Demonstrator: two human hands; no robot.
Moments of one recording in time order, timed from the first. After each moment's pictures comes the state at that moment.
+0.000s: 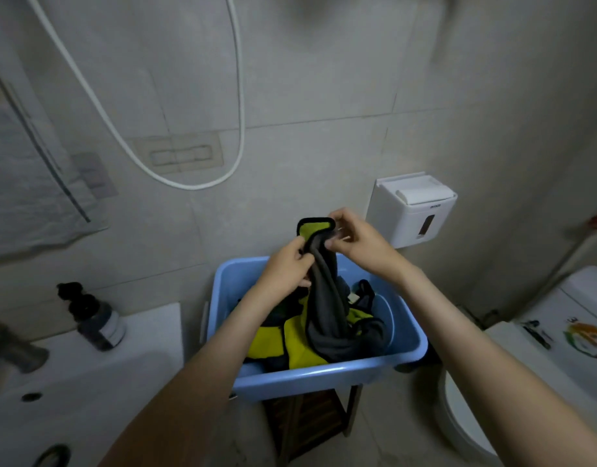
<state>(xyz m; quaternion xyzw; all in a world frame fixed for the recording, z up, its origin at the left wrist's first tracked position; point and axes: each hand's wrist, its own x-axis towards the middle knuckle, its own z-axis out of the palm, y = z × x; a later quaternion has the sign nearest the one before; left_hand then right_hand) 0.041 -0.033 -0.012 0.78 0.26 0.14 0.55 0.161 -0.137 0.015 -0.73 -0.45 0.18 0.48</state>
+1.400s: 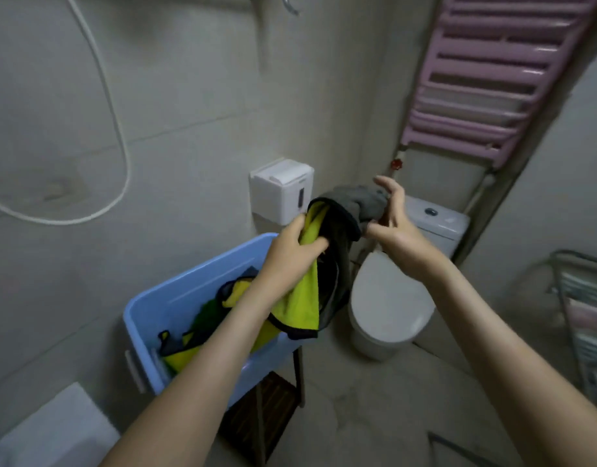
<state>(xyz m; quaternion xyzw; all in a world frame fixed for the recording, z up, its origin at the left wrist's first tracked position) 0.021 -0.123 0.044 0.81 -0.02 0.08 0.58 0.053 -0.304 0.074 -0.73 -0.21 0.05 0.64</state>
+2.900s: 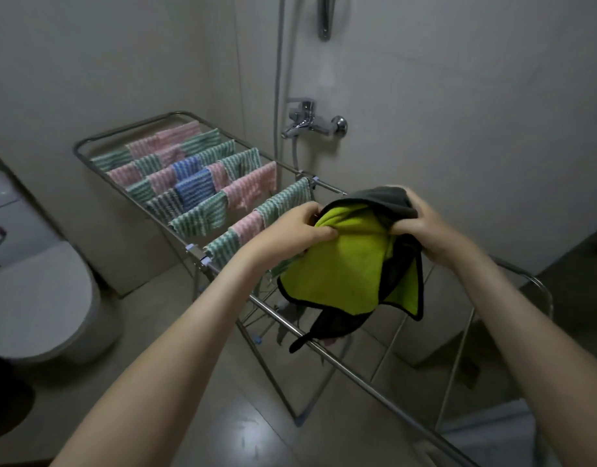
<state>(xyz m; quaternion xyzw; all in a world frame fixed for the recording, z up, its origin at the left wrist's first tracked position) -0.340 -0.506 0.025 0.58 -0.61 -0.43 0.33 -0.562 -0.573 0.025 -0.68 0.39 -0.32 0.53</state>
